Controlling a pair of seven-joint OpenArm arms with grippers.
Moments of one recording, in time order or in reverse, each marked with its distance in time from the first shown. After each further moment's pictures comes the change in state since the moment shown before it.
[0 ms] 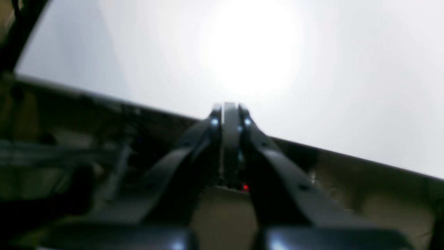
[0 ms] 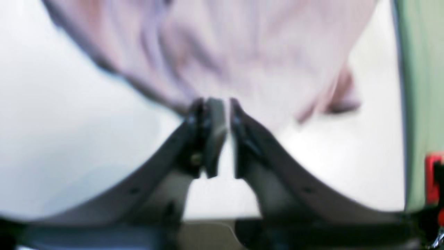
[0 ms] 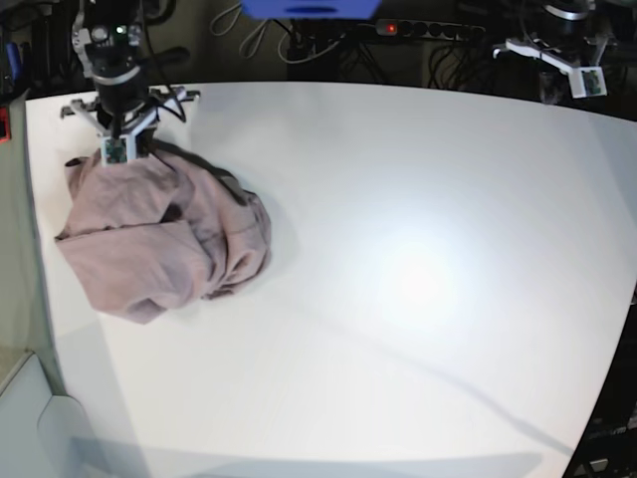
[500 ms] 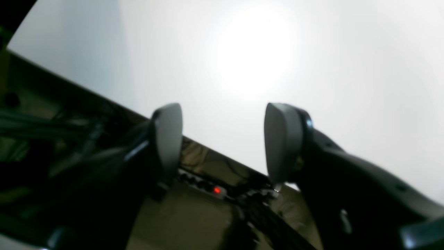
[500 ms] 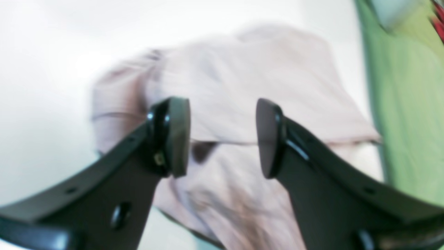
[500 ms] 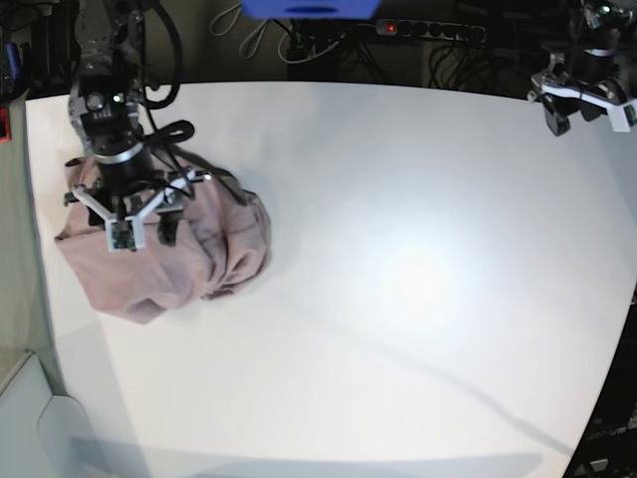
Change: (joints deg) left arm -9.5 1.0 -11.9 0.6 -11.5 0.0 17.7; right arm 15.0 0.3 -2.6 -0.2 0.0 4.7 -1.5
